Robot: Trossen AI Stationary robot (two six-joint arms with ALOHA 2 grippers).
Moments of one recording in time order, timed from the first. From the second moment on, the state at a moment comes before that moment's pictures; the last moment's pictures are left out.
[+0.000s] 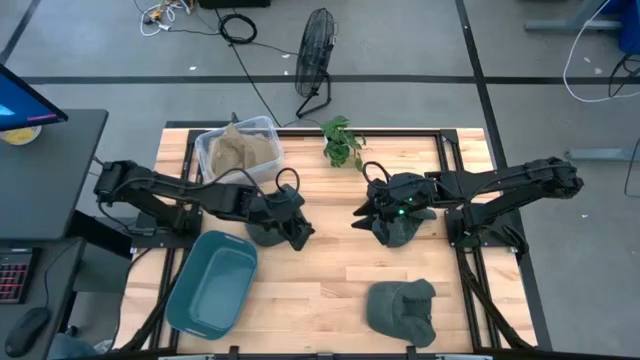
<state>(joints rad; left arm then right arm) -0.16 1.46 1.12 -0.36 -0.12 -0.90 0.10 1.20 0.97 -0.35 -0.05 0.52</state>
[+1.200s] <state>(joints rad) -0.03 1.57 1.12 -0.63 -0.10 -0.48 0.18 1.22 0.97 -0.45 -0.02 0.51</state>
